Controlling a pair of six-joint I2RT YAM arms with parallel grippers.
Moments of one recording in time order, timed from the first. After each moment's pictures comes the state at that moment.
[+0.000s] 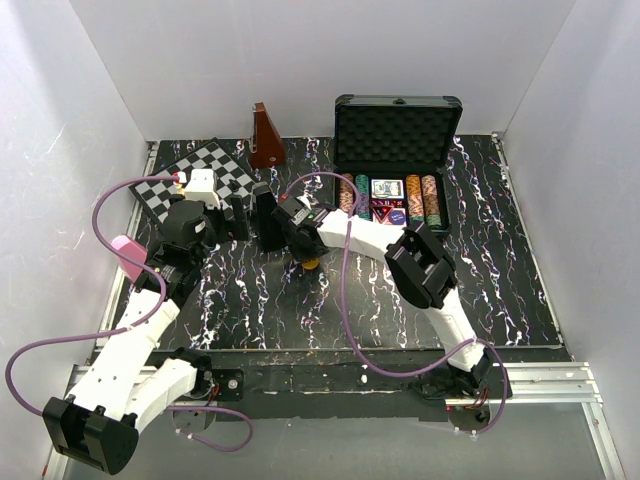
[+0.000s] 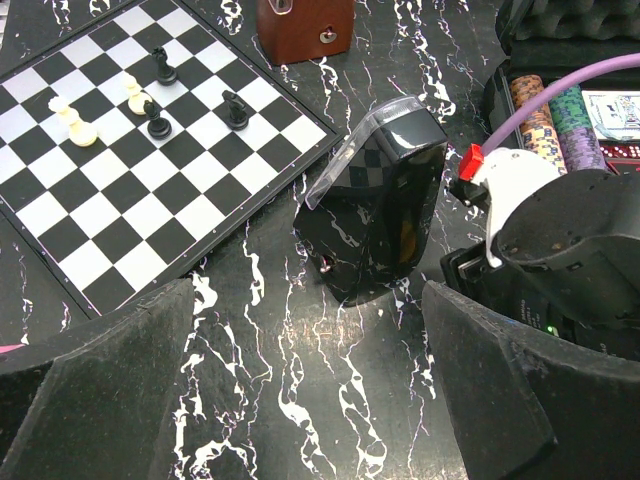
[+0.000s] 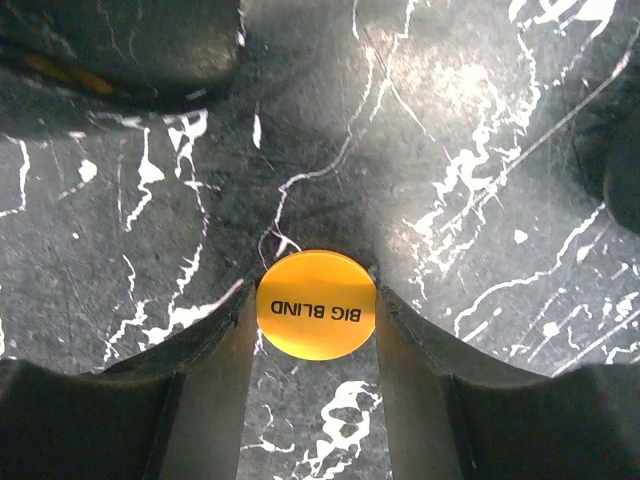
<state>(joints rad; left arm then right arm) -0.33 0.89 0.86 -0.29 -0.20 -0.13 0.93 2.21 1.76 -0.71 0.22 0.47</state>
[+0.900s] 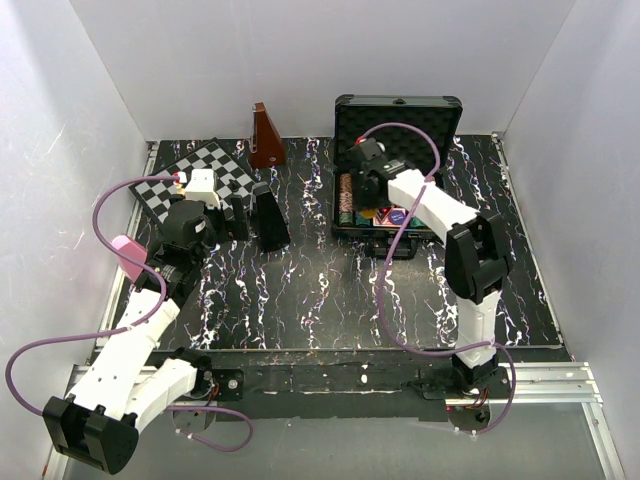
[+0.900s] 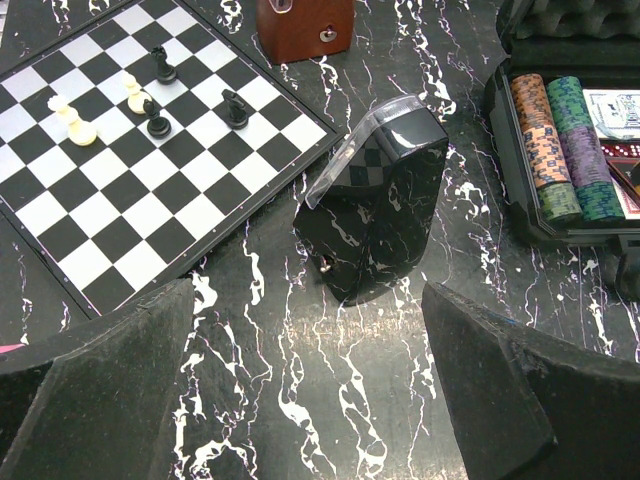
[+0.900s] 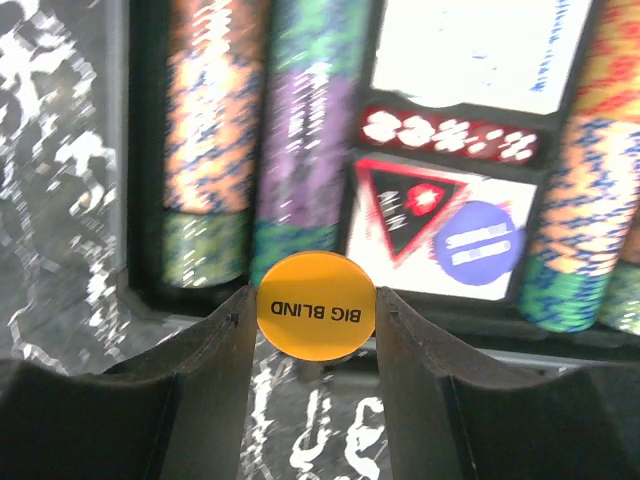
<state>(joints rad) -0.33 0.89 0.86 -0.29 -0.20 -0.13 0.58 1.98 1.69 -0.73 0.25 0.34</state>
